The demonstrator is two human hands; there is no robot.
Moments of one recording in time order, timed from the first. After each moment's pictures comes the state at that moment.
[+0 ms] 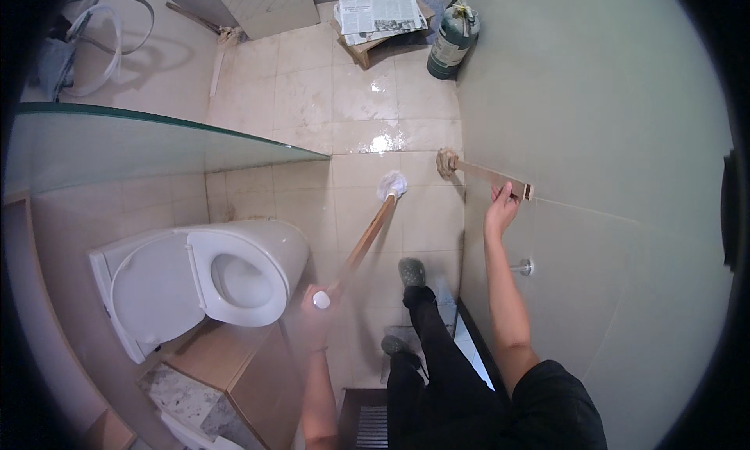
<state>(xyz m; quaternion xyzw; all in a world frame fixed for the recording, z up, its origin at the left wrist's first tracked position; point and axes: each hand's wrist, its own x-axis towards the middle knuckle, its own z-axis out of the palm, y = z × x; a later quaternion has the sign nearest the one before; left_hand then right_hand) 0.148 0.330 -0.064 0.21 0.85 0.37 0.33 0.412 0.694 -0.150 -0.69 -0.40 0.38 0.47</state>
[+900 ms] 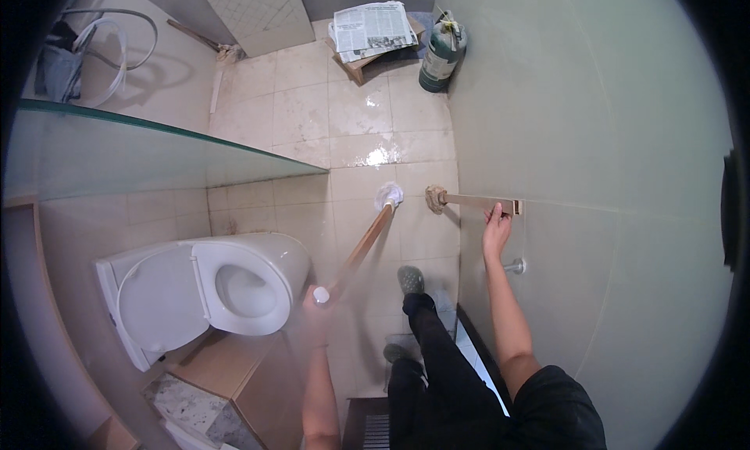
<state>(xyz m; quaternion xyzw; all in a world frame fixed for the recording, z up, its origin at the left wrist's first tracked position) 0.138 0.324 -0.078 0.17 0.83 0.40 0.35 0.456 0.658 -0.143 -0.73 -0.48 0.34 0.35</state>
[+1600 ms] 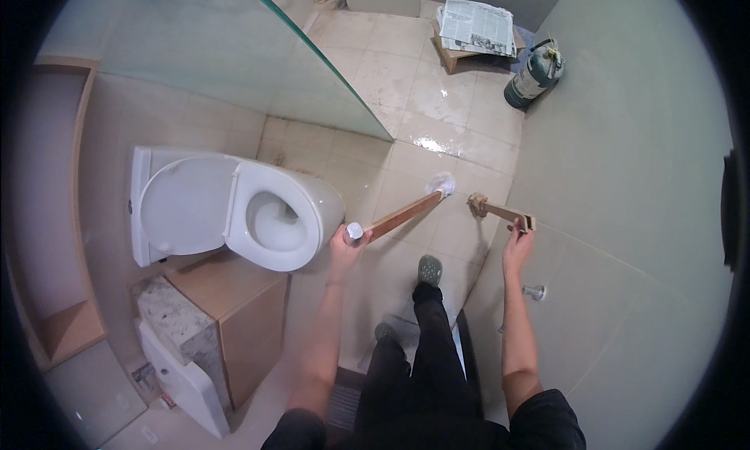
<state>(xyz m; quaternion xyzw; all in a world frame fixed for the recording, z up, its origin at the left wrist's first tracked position) 0.112 0.341 -0.082 0.10 0.85 0.42 0.30 0.414 0.635 -0.112 -0.62 -0.65 0.36 0.25</state>
